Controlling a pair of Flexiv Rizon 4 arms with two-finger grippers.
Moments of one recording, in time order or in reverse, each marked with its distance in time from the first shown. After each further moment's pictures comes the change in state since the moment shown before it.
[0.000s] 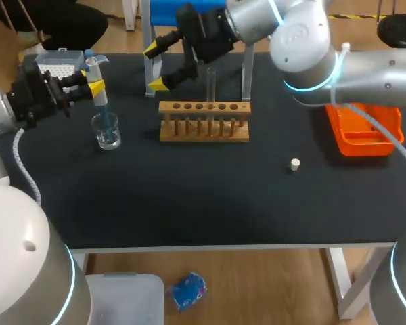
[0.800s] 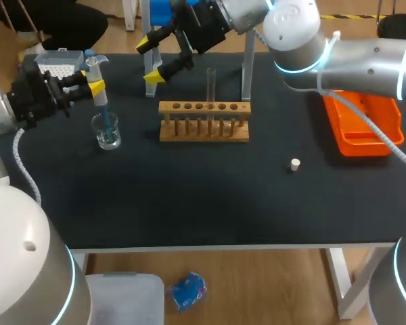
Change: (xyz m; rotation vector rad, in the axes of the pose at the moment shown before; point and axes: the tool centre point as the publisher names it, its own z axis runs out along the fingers) left arm 0.000 0.000 0.000 0.000 0.000 0.000; right arm -0.019 0.006 0.010 -0.070 0.112 -0.015
